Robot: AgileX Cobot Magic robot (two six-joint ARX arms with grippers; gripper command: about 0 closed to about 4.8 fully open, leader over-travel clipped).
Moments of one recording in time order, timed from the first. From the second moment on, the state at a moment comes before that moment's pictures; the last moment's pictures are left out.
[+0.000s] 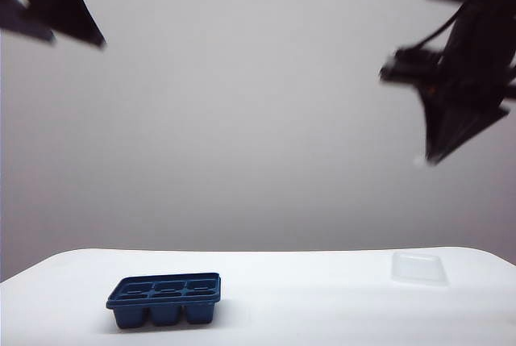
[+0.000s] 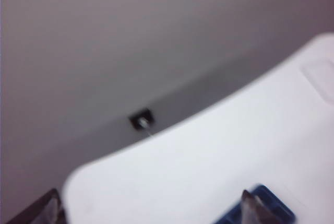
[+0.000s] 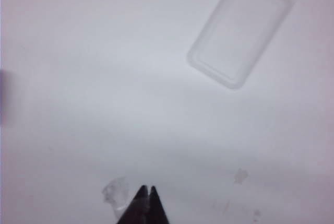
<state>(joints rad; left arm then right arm) -0.28 0.87 0.68 -0.13 0.10 0.29 0.30 1.44 1.05 -0.61 -0.05 0.14</state>
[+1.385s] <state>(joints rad) -0.19 0.00 0.16 -0.14 0.04 0.01 0.27 0.05 0.18 -0.04 0.15 0.25</state>
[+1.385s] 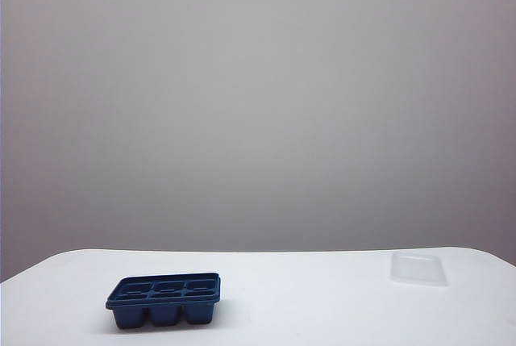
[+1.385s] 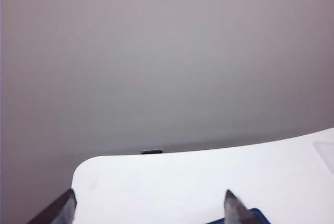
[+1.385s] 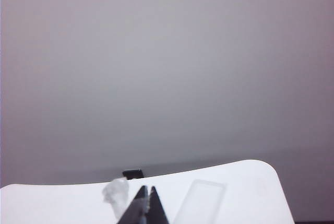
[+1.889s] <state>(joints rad) -0.19 0.00 0.08 -0.13 0.00 0.05 0.27 0.00 0.01 -0.10 0.17 0.29</state>
